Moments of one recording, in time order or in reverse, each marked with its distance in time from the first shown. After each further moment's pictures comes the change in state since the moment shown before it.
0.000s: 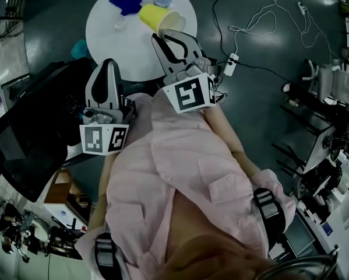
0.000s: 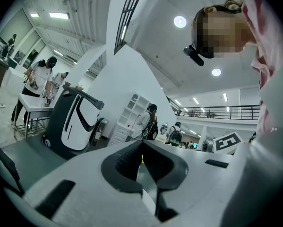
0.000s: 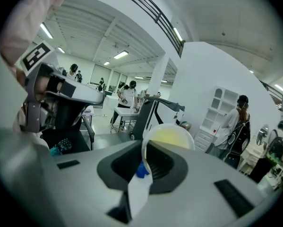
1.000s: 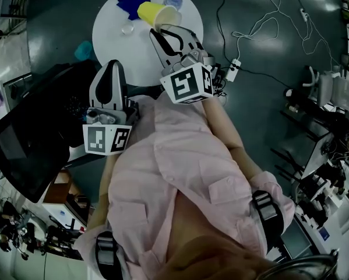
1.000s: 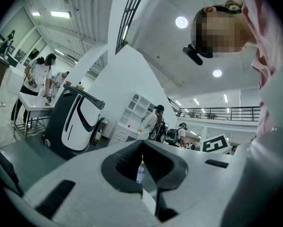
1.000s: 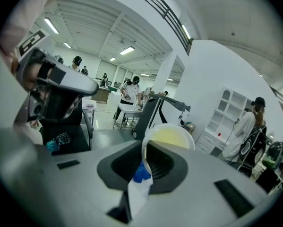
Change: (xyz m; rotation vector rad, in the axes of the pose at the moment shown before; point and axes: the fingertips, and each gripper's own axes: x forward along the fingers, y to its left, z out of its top) left arm 0.011 0.017 0.005 -0.008 -0.003 0.001; right arm 0.051 -0.004 0.001 -0.073 0.007 0.039
